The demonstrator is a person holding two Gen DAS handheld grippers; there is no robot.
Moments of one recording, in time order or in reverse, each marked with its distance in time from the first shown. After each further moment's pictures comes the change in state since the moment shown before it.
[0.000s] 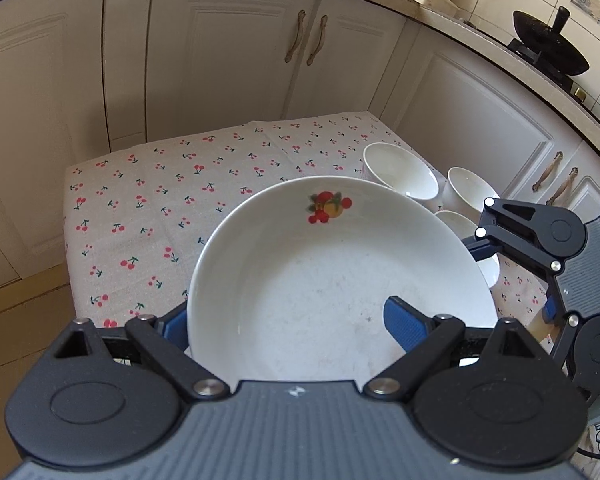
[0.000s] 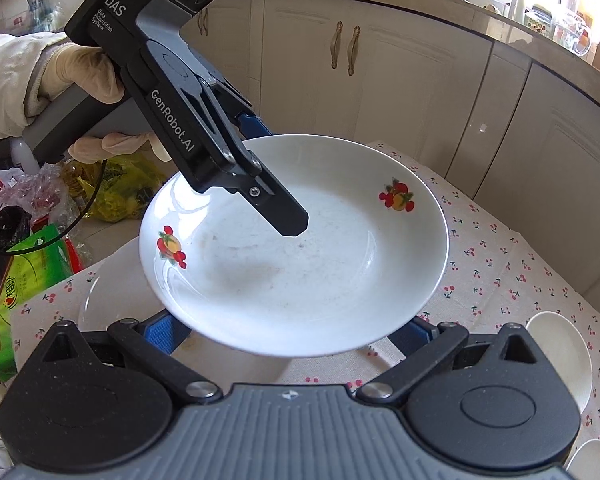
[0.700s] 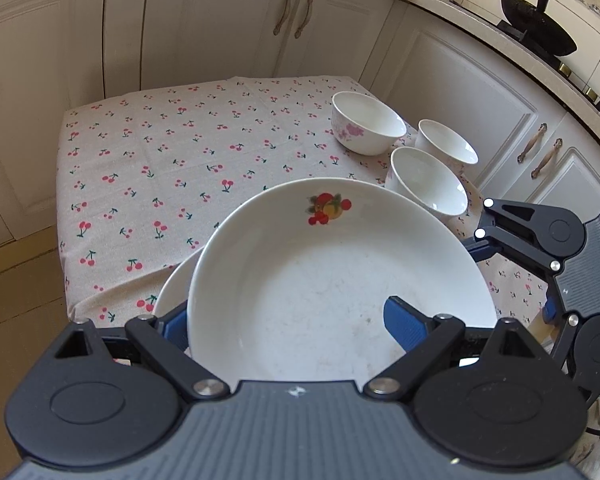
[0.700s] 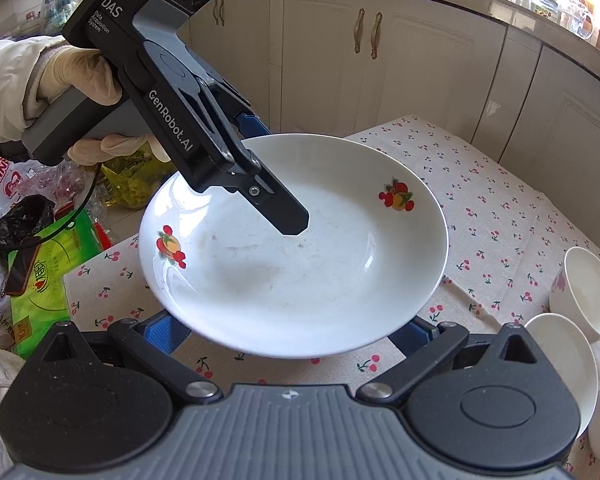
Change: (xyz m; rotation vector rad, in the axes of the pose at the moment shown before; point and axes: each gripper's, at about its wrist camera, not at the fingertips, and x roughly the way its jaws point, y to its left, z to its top) left arm -0.016 -0.033 -0.066 -0.021 0.034 -0.010; right arm -0.015 0.061 -0.041 0.031 0.029 0.030
